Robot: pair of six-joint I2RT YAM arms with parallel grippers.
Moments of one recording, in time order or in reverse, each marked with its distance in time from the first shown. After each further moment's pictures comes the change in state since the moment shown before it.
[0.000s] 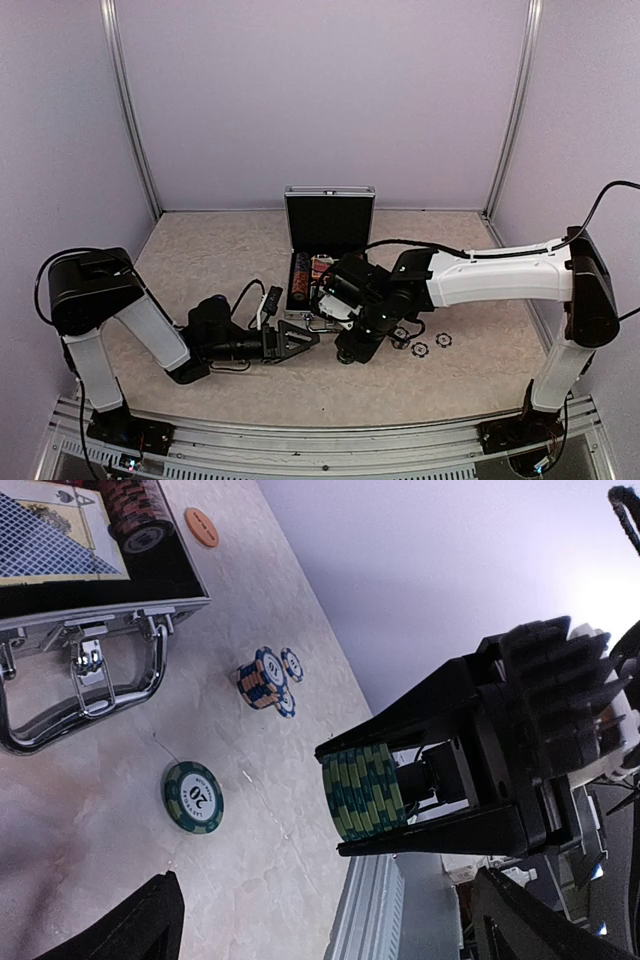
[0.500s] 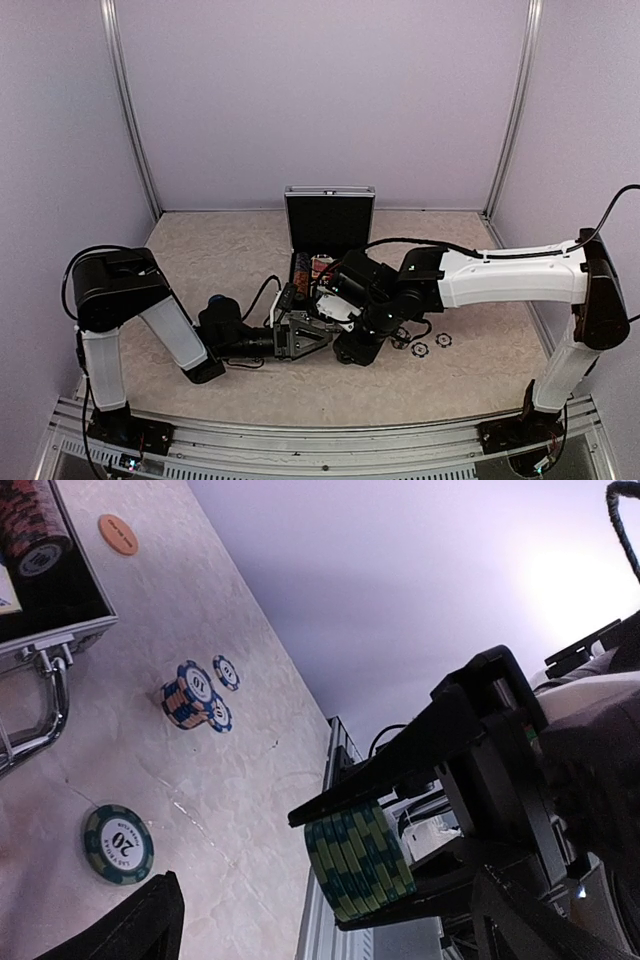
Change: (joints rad) left arm -0.022 0.161 0.091 0.213 0.075 -0.047; right arm 0.026 -0.051 -0.005 -0.003 -0.048 -0.027
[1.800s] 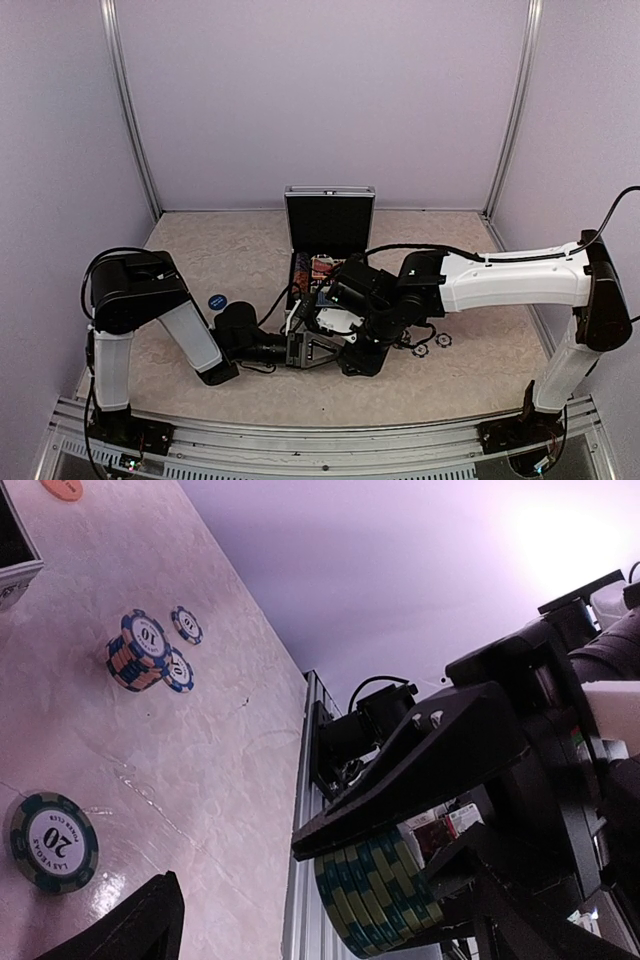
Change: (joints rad) left arm -0.052 0.098 0.100 0.009 0.108 0.002; right arm 0.036 -0.010 -0.001 -0.069 -0.049 -0.045
